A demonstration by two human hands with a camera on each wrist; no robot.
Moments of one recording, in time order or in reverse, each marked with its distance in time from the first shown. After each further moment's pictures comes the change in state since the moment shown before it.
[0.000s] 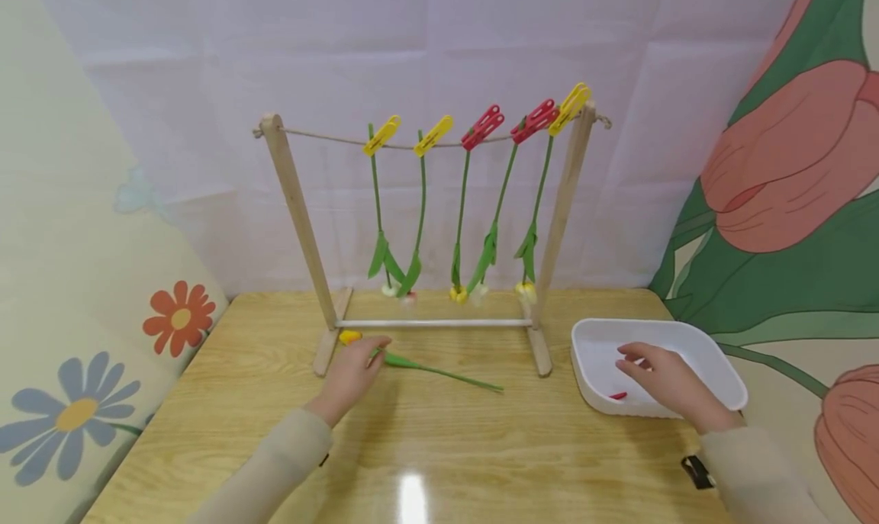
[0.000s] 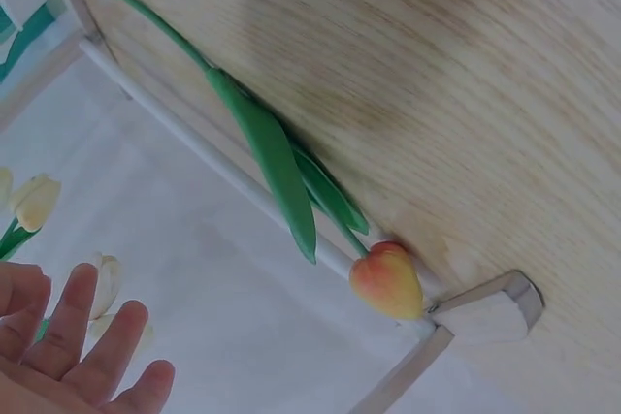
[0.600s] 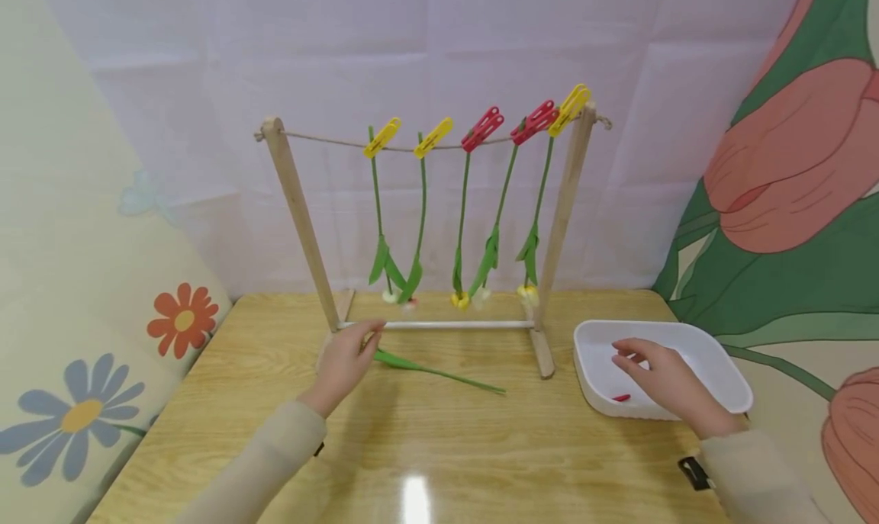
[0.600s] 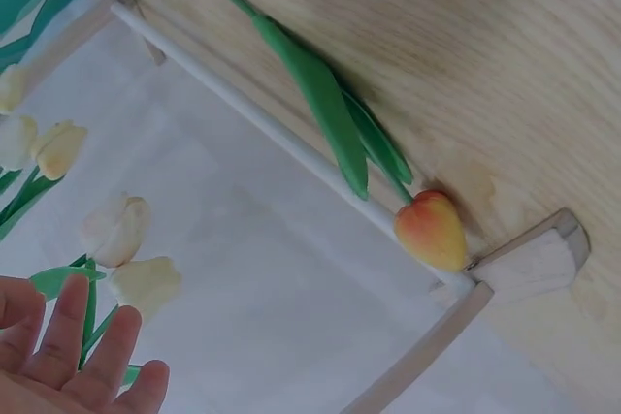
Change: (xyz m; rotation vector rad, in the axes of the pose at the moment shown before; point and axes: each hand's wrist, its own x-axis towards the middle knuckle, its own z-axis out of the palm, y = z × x) left_hand 0.015 0.005 -0.021 -0.086 0.103 -0.016; right_hand 0.002 -0.012 0.001 0.029 0.100 -0.052
